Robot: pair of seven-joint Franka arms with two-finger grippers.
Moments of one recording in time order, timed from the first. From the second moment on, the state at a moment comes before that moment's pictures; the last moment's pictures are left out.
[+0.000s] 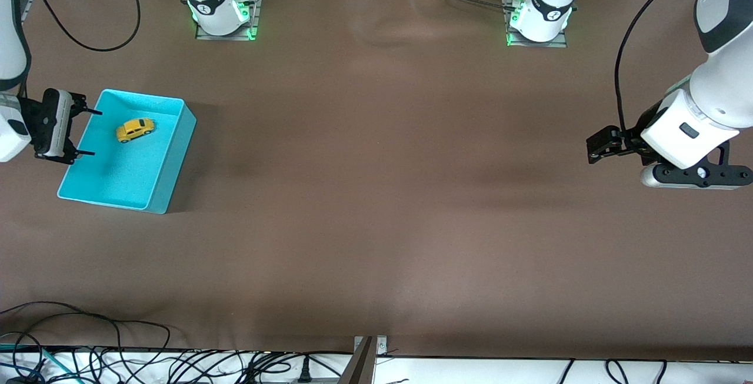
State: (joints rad) left arm -0.09 0.33 -0.08 -1.19 0.03 1.51 -0.15; right arm -0.34 0.15 0.14 -1.79 0.09 1.72 -1.53
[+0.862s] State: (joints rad) left arm -0.09 0.33 -0.08 -1.19 0.03 1.51 -0.15; right arm -0.09 0.05 0.03 -1.72 0.08 1.71 -0.45
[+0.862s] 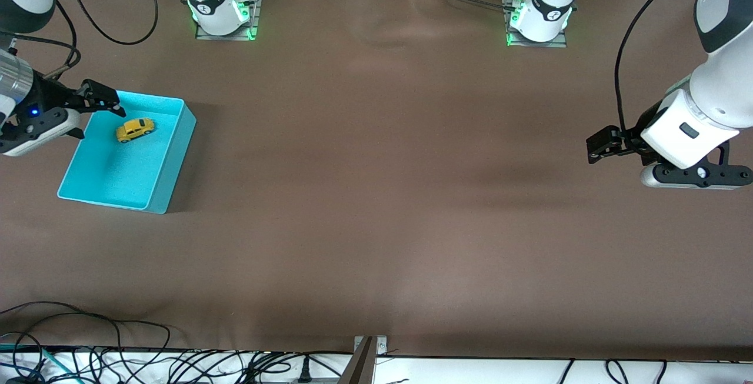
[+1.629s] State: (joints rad) left arm -0.09 0.33 -0.08 -1.19 0.03 1.51 -0.15; right arm 0.01 0.07 0.06 -1.57 0.02 1.65 0.11
